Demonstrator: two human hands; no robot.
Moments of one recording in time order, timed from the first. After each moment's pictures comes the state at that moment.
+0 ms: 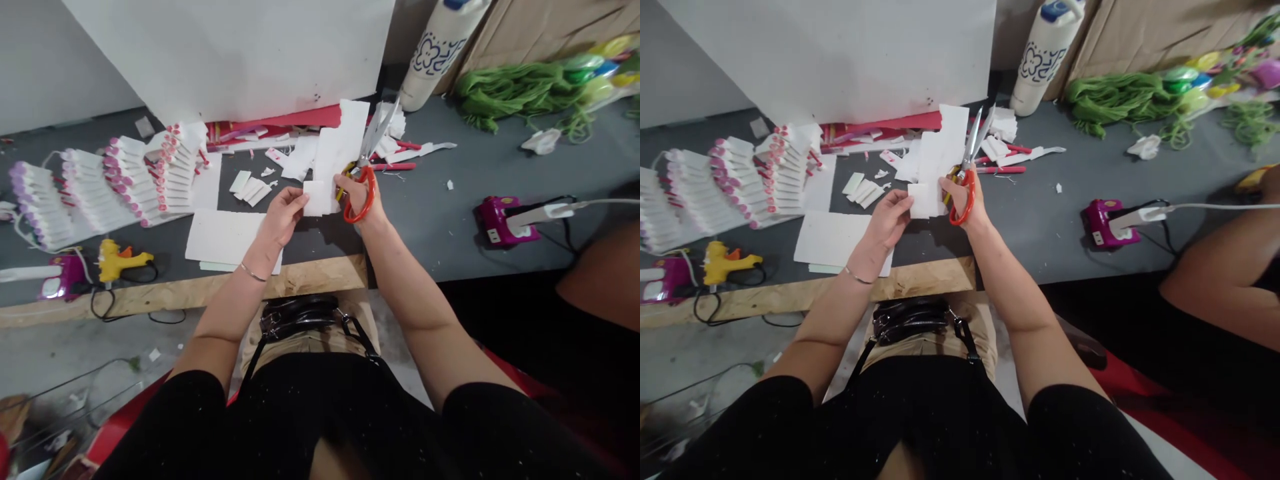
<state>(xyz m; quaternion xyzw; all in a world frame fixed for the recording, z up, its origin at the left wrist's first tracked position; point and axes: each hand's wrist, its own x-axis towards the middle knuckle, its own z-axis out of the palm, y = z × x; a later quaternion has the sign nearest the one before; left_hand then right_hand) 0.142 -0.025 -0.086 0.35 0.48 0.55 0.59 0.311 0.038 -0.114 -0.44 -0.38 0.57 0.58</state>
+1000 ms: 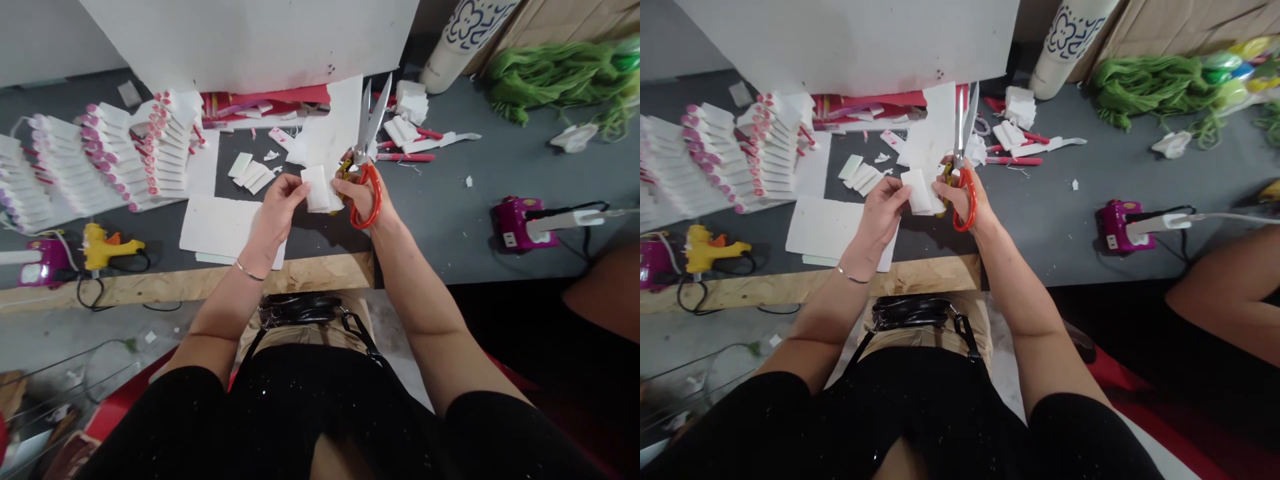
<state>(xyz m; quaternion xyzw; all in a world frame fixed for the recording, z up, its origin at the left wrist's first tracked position) 0.135 -0.033 -0.091 0.41 0.50 0.57 0.51 0.317 0.016 -0.095 -0.41 -0.45 0.63 0.48</state>
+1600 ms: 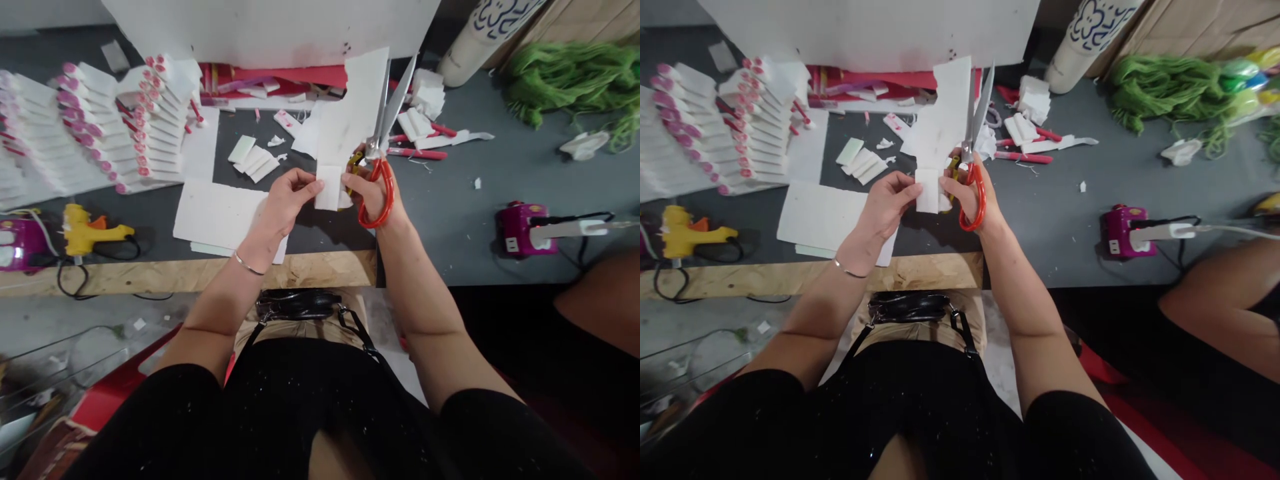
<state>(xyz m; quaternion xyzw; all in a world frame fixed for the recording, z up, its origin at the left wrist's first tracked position) 0.141 -0.037 -0.085 0.36 0.48 0.55 0.58 0.327 0.017 -0.110 -0.38 -0.52 0.60 0.47</state>
